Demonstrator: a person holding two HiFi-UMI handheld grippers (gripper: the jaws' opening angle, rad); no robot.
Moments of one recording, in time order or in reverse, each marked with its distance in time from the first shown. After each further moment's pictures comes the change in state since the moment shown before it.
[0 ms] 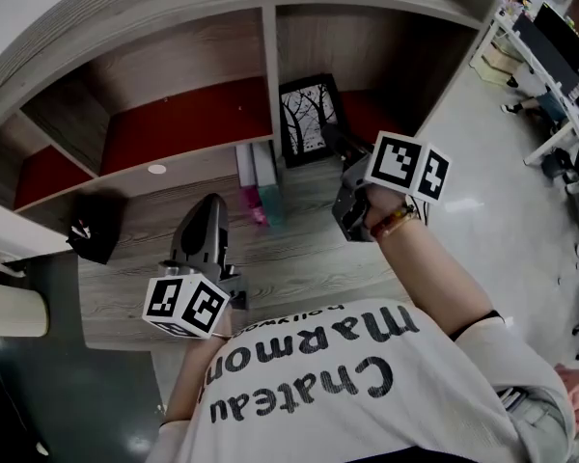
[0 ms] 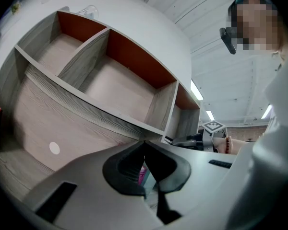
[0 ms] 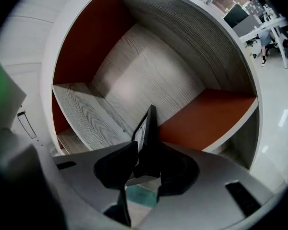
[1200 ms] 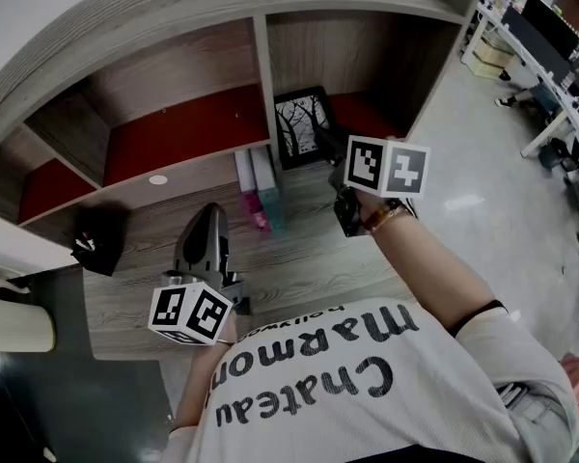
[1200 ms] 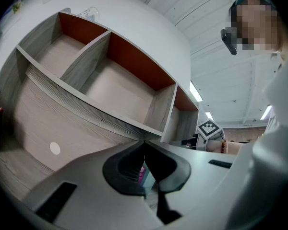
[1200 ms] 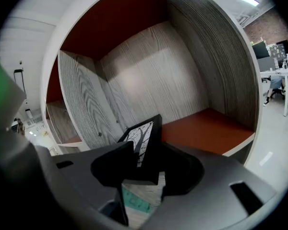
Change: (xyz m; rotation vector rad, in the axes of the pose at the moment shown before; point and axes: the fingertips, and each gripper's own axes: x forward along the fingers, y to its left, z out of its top) left arm -0.008 -0.001 0.003 -0.003 -0.012 -0.009; right arm 0.005 -0.010 0.000 -0.305 0.028 -0.157
